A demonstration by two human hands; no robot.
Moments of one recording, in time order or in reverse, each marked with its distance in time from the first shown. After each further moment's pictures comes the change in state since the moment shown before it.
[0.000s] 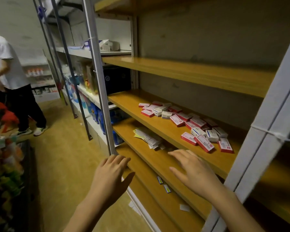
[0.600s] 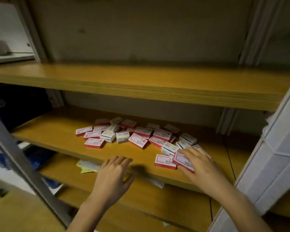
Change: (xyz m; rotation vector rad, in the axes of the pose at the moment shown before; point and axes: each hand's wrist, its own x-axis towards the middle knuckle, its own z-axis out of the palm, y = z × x) left_hand 0.239 -0.011 0.101 -0.273 -0.097 0.533; right_hand 0.081 0.088 0.000 -0.154 0.198 0.645
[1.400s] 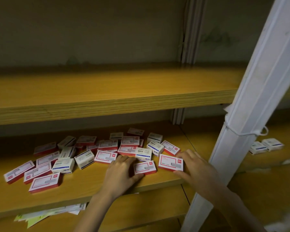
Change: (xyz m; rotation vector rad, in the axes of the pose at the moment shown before) left_hand 0.102 0.006 0.053 -0.304 -0.233 0.376; right_hand -0.027 -0.021 -0.007 -0.191 0.052 0.489
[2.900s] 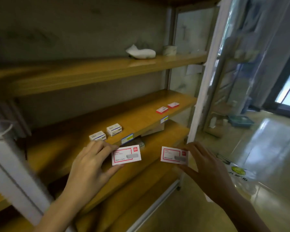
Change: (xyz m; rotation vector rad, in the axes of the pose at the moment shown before) left_hand 0.007 0.414 0.072 -0.159 0.106 0.664; right_hand -0.297 0.326 -0.154 -0.134 0.378 0.383
